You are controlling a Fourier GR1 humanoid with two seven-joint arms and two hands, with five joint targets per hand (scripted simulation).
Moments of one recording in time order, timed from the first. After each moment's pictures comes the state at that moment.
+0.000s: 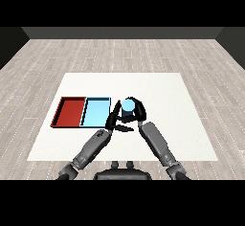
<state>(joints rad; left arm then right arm) -0.45 0.00 -0.53 -1.05 0.38 0.36 -0.43 -0.48 0.00 0.32 -1.27 -0.19 -0.26 -0.25</state>
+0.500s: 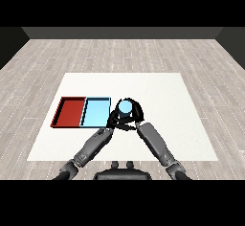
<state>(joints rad) -0.49 0.00 -0.55 -1.02 0.40 0.39 -0.39 -0.49 0.00 0.38 -1.25 -0.22 -0.29 -0.28</state>
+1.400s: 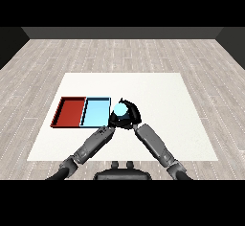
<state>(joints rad) -0.56 0.03 -0.64 -1.00 0.48 0.47 -0.39 -0.49 -0.01 0.46 -1.28 -0.23 -0.35 -0.26</state>
